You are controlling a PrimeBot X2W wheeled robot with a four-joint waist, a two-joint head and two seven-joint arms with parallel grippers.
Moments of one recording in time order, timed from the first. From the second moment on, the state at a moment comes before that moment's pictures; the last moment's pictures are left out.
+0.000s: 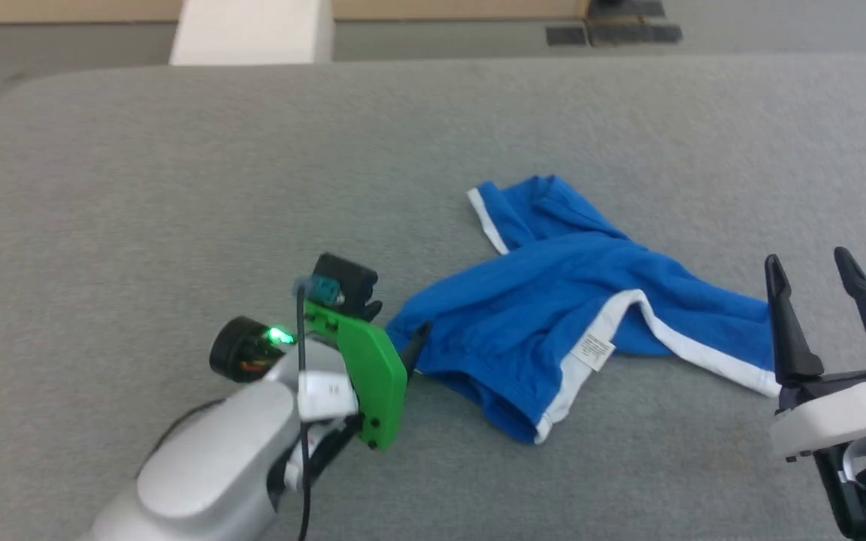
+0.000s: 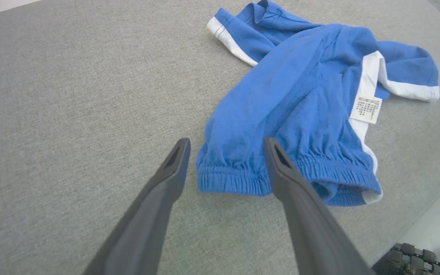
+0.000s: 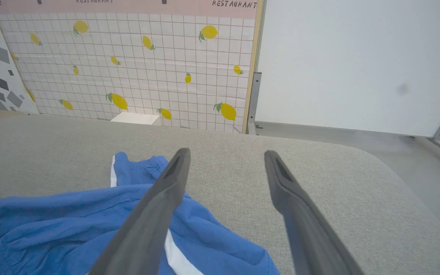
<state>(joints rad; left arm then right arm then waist) -0.56 0.44 -0.90 0.09 -0.79 0.20 0.32 -0.04 -0.15 -0.11 -0.16 0.12 0.13 0.02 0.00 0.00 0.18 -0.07</state>
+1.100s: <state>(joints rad) -0.69 0.57 -0.75 0.19 -0.71 0.27 0.11 -0.06 -0.06 -0.09 -0.13 0.14 0.13 0.02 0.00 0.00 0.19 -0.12</state>
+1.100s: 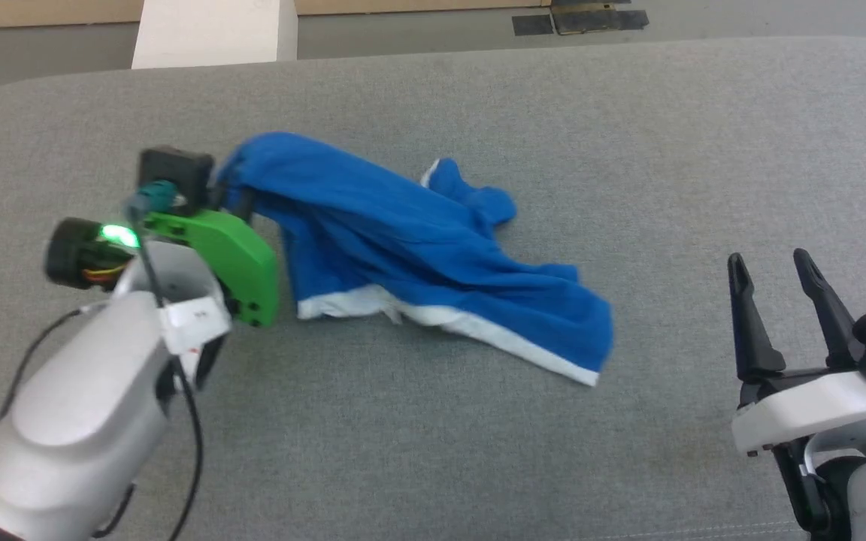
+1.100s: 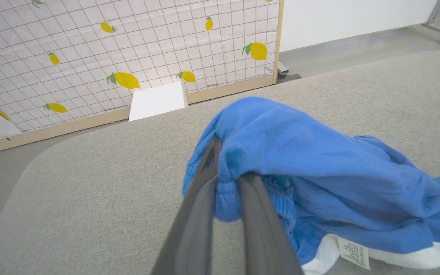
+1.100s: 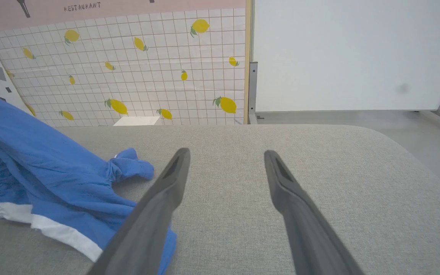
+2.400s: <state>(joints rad) -0.26 0.61 -0.66 -0.01 -0.57 0.43 -0.26 0.03 -0.14 -0.04 -0.06 0.22 0.13 0.49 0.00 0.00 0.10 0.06</state>
